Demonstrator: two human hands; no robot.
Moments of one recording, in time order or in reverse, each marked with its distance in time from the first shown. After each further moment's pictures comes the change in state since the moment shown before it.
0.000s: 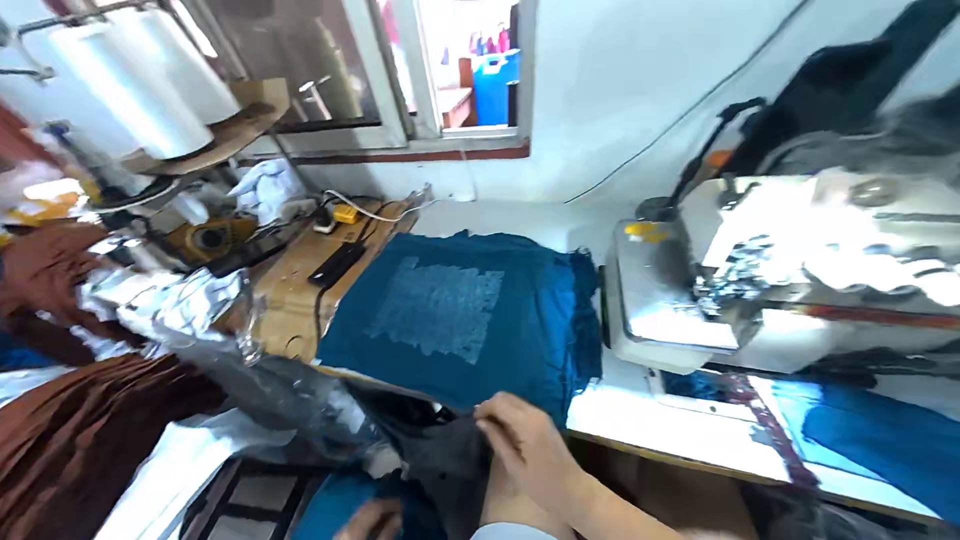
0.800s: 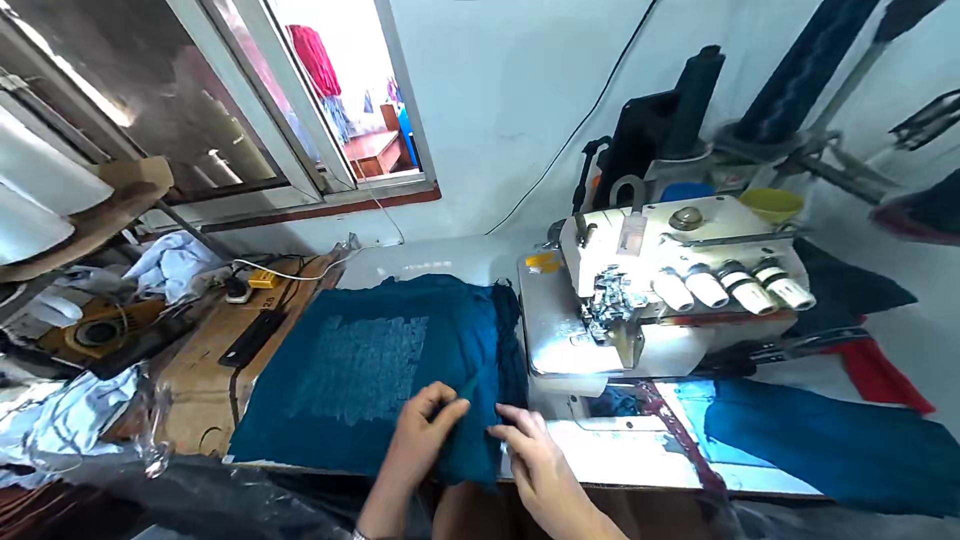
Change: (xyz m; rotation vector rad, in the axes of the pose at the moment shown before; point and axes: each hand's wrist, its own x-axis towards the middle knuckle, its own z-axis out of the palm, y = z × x) left_hand 0.204 0.178 0.065 -0.363 -0.118 0.316; right_hand -0.043 0.069 -0.061 -0.090 0.208 0.186
